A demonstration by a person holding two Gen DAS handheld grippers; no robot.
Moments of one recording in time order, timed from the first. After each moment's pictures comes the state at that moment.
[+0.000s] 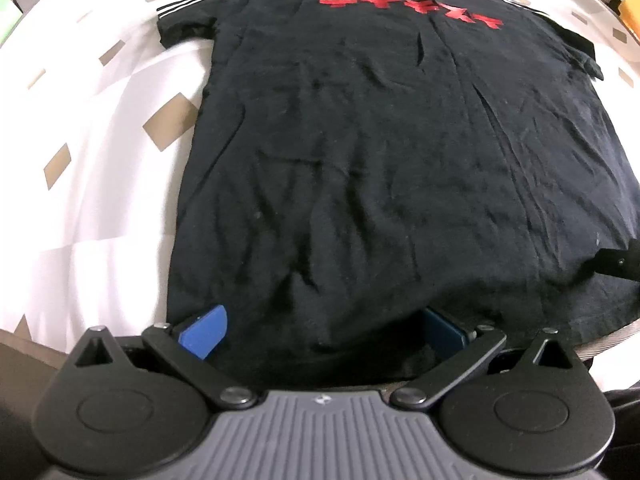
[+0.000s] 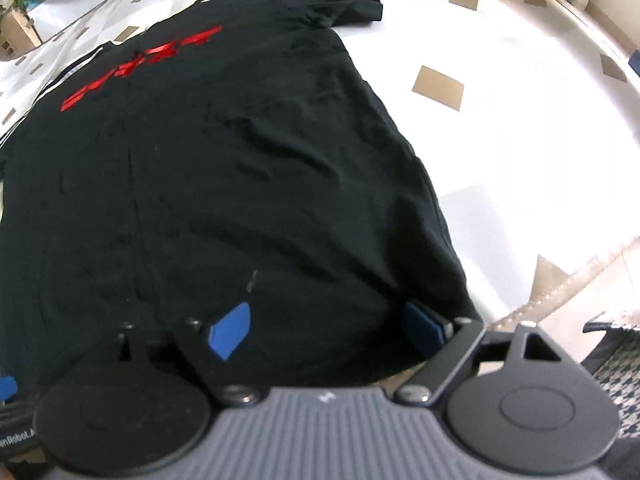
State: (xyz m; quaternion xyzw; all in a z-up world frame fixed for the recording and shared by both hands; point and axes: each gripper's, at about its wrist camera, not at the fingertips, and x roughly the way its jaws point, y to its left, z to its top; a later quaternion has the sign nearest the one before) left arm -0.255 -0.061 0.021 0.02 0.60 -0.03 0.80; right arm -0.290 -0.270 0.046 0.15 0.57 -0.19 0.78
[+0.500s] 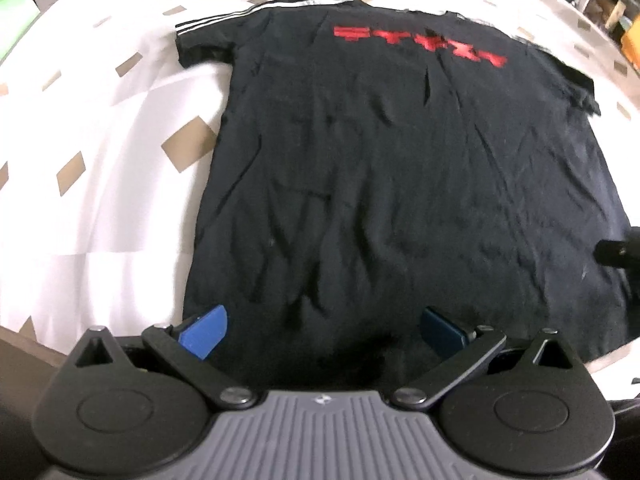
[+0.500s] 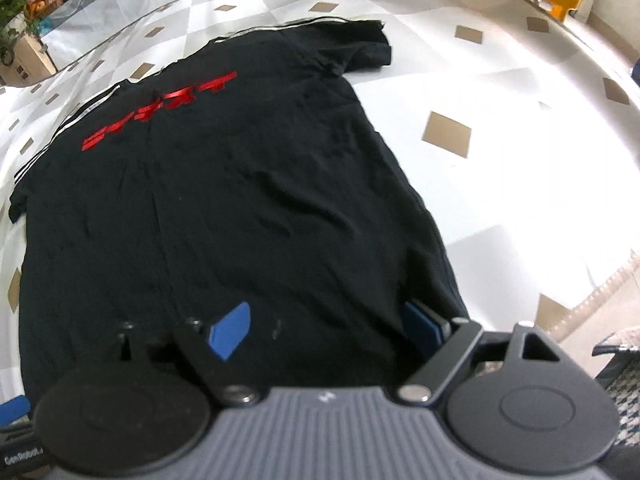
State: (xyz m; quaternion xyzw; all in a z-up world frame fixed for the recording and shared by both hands) left arm -0.259 -0.051 0.032 -0.01 0.57 -0.02 0.82; right arm -0.282 -0.275 0.070 0.16 0.54 -0.18 0.81
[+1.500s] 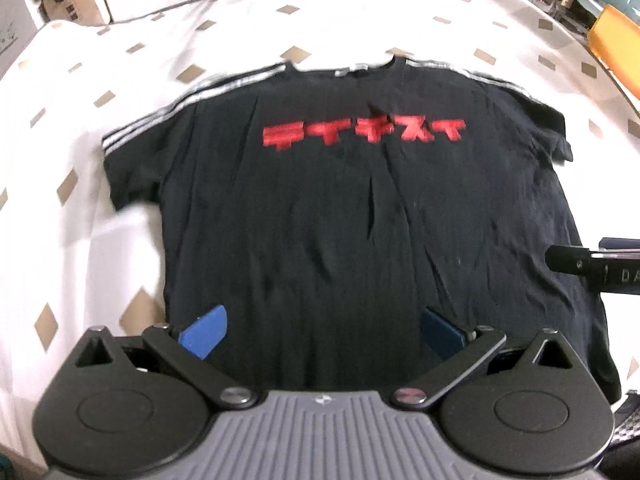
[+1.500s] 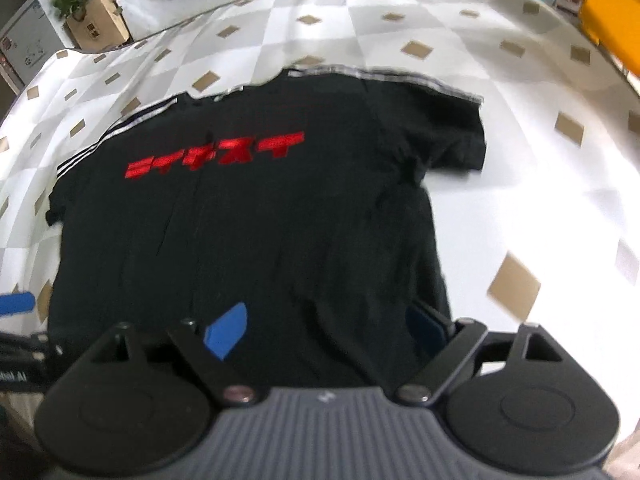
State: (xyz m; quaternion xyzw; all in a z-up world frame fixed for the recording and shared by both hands) left arm -0.155 -0.089 0.073 0.05 0.55 -0.09 0.83; right arm -0.179 -0.310 0.090 0.10 0.54 -0.06 0.83
